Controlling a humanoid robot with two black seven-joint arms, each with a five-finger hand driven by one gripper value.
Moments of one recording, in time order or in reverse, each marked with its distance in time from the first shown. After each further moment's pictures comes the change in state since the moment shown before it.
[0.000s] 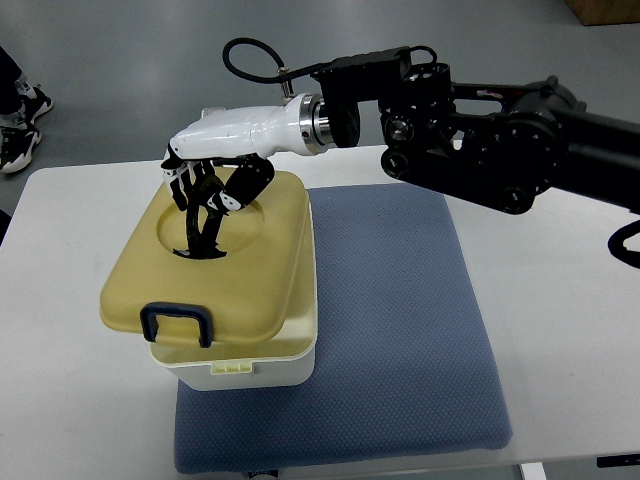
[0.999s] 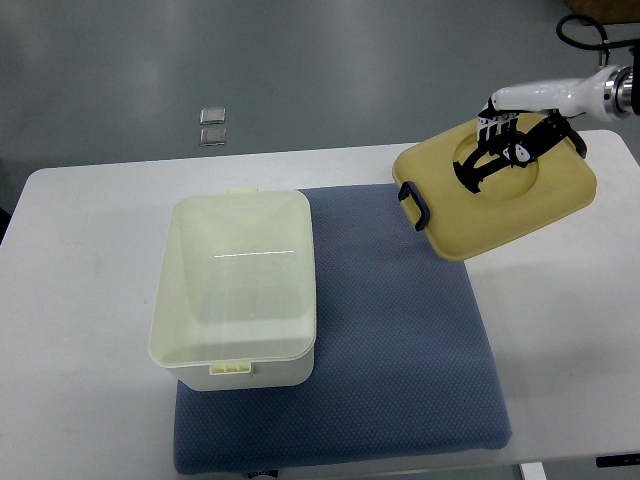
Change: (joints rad) left arm 0.009 0.000 0.003 -0.003 0.000 0.000 0.000; right arm -0.220 -0.572 -0.076 -0.107 -0.031 0.062 0.075
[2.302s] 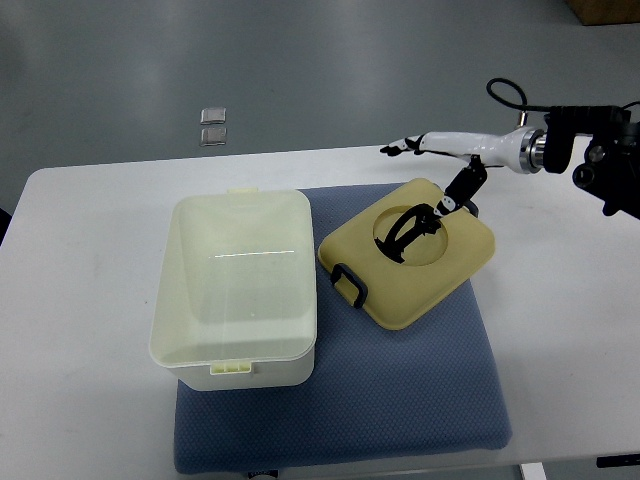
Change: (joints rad) left arm 0.005 0.000 0.000 0.002 0.000 0.000 0.000; right arm -0.162 0.203 0.204 -0.092 0.233 -0.016 -0.031
